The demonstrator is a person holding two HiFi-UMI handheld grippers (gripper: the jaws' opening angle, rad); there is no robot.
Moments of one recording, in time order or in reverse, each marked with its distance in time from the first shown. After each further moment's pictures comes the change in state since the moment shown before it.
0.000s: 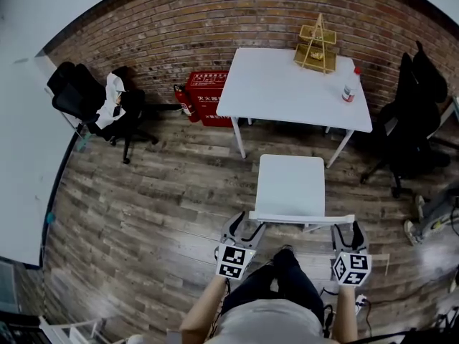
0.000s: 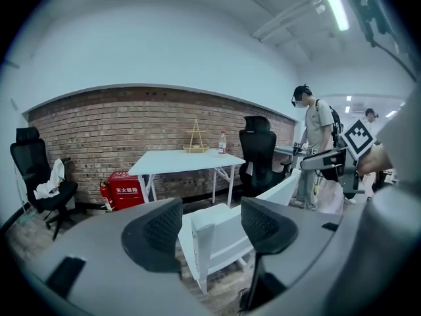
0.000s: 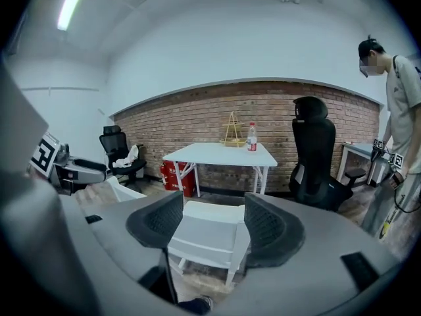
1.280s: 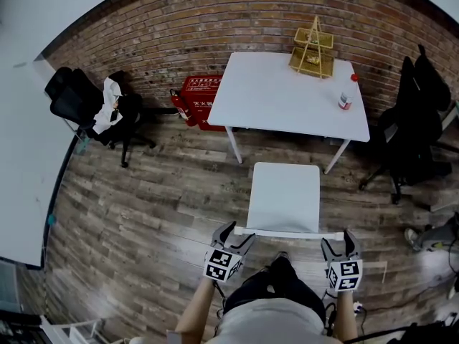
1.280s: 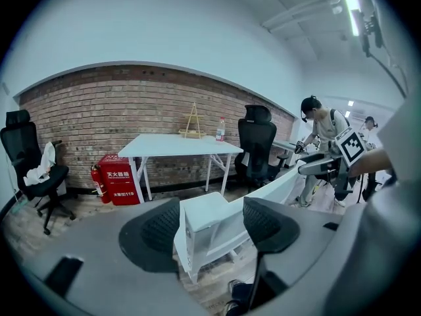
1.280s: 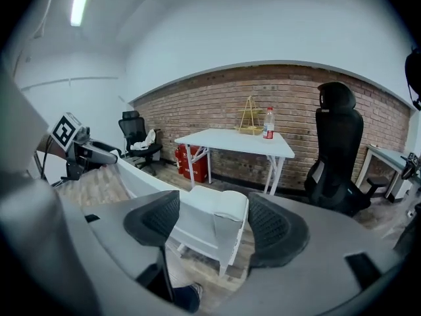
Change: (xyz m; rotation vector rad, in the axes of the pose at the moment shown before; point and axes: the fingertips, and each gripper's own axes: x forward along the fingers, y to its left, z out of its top) left arm 0.041 0.003 -0.024 -0.061 0.121 -0.069; right arm 0.041 -0.023 -0.028 -0.125 0.111 0.153
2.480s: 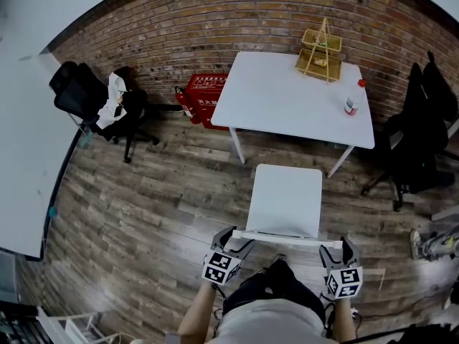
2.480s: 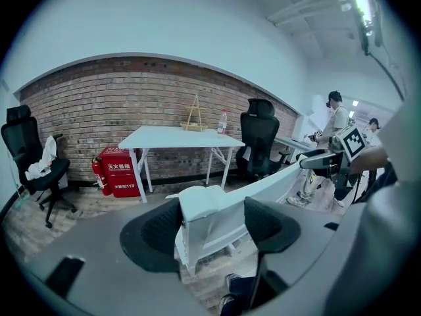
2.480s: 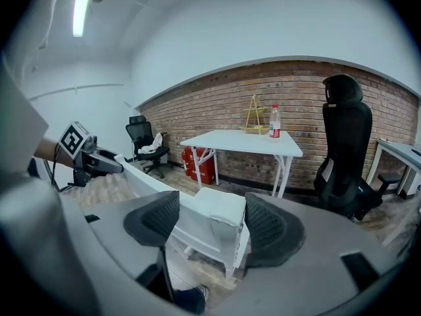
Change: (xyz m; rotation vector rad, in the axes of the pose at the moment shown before) left arm 0.010 -0.004 -0.012 -0.024 0.055 0.004; right arm 0.006 -0.003 -0.004 0.014 0.005 0.090
